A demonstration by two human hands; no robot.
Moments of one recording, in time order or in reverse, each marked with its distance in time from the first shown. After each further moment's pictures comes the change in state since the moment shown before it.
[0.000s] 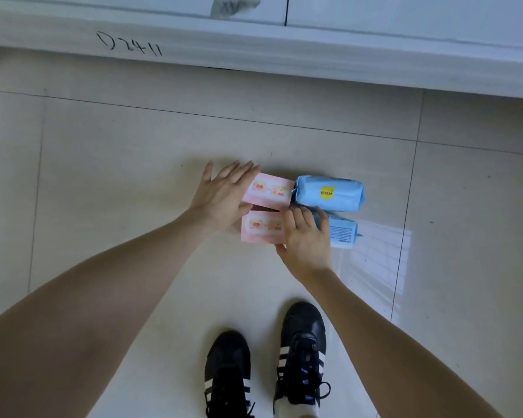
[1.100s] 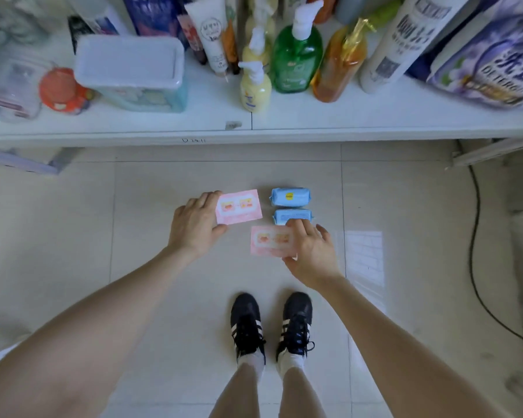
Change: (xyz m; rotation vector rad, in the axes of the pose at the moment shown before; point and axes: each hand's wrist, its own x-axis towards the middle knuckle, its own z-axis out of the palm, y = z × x) left_hand -0.206 0.042 -0.208 -0.193 0.162 -0.142; right_hand -0.128 -0.032 -0.250 0.287 -0.121 0.145
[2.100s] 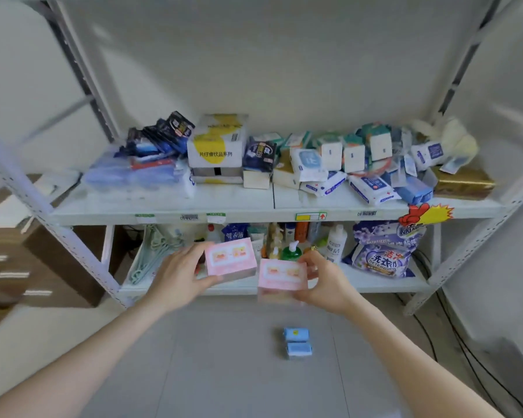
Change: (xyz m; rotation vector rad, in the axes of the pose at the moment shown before) left_hand -0.325 0.053 -0.446 -0.174 0.530 0.236; right_hand -0.243 -0.218 -0.402 0.458 0.231 -0.179
